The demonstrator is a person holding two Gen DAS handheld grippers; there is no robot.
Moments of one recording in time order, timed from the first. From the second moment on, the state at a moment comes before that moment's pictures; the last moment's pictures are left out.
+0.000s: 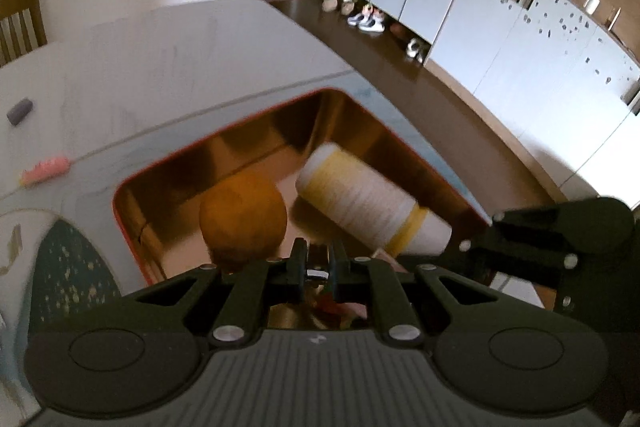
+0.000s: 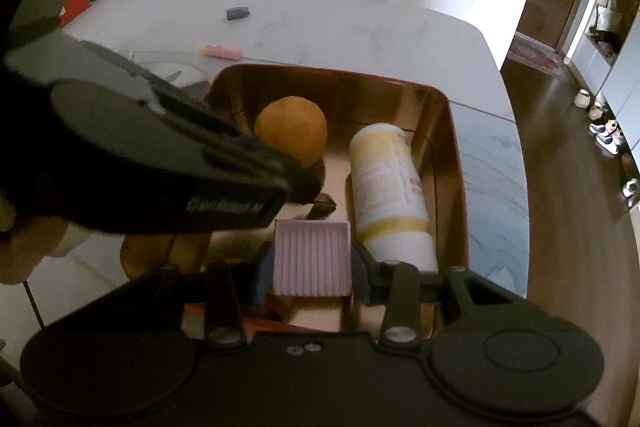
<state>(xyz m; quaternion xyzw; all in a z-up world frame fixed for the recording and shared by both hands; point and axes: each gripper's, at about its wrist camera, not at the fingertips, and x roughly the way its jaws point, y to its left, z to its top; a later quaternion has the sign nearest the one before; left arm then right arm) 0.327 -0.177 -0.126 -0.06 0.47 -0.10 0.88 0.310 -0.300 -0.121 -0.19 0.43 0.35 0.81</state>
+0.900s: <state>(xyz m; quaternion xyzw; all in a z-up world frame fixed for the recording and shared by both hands) 0.279 -0.167 -0.081 -0.05 0.42 -0.10 0.90 0.295 -0.320 -0.086 -0.12 0.41 0.34 0.84</state>
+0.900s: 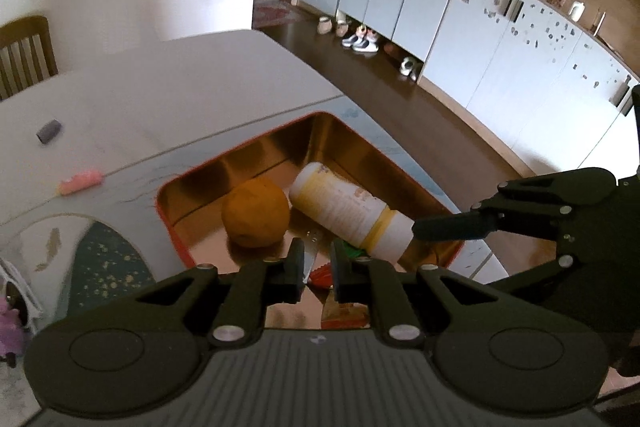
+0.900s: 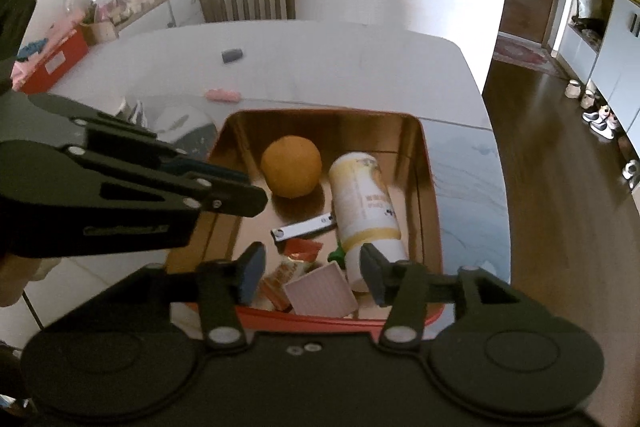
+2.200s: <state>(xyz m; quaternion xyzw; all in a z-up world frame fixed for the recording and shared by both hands) 0.173 0.050 -0.047 -0.07 0.31 0.09 0.94 0.211 -0.171 -0.057 -0.06 0.37 0.37 0.85</state>
